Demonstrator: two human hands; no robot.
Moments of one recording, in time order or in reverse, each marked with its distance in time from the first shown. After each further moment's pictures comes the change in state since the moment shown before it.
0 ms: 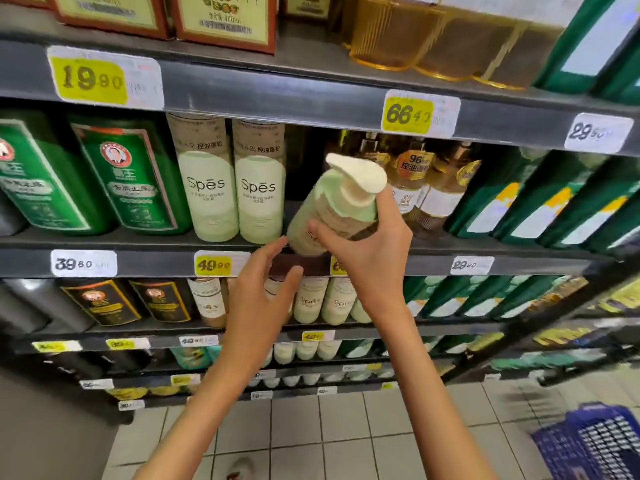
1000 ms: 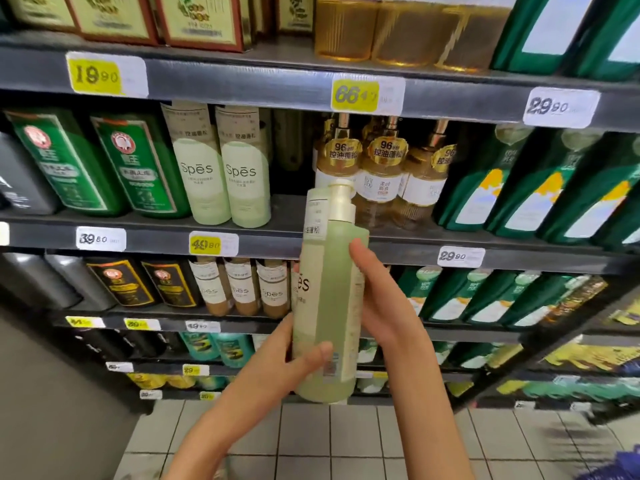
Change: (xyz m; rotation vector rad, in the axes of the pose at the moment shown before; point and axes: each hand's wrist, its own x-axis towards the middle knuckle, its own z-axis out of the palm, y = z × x) left_hand -0.103 0.035 0.045 -0.204 -0.426 -0.359; right_hand -0.051 0.058 -0.072 1.064 -0.659 0.662
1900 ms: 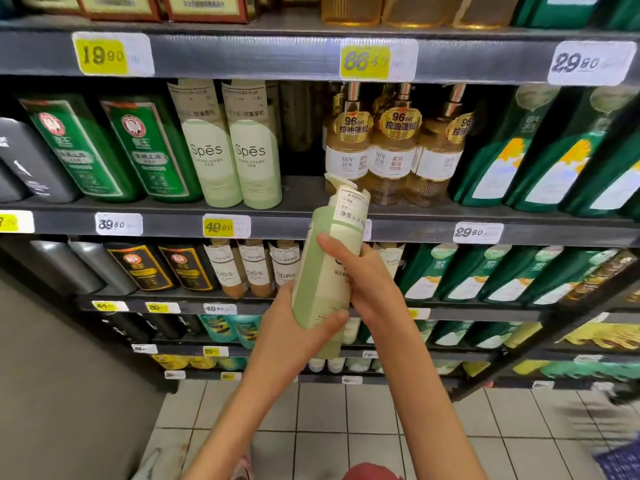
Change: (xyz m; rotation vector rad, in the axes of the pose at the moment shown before) left_hand 0.014 -0.021 0.002 0.220 0.405 -0.004; right_hand 0.012 0.023 0.021 -0.079 0.323 0.072
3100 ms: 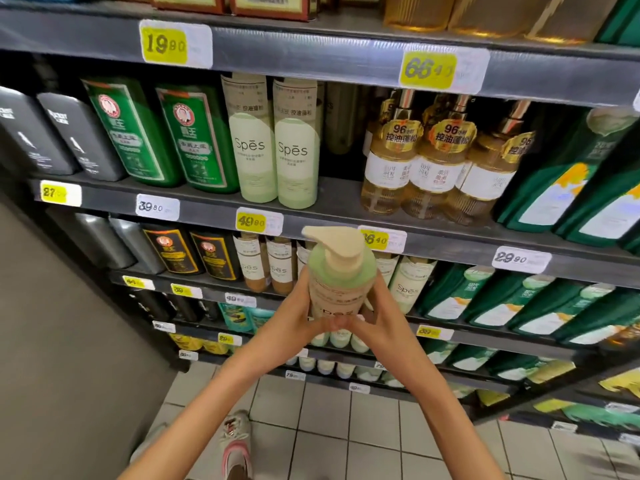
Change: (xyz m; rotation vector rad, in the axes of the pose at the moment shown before) left_hand 0.037 -0.025 -0.024 -0.074 -0.289 0.218; right_hand -0.013 0.041 -0.029 -0.533 -0.298 -0.338
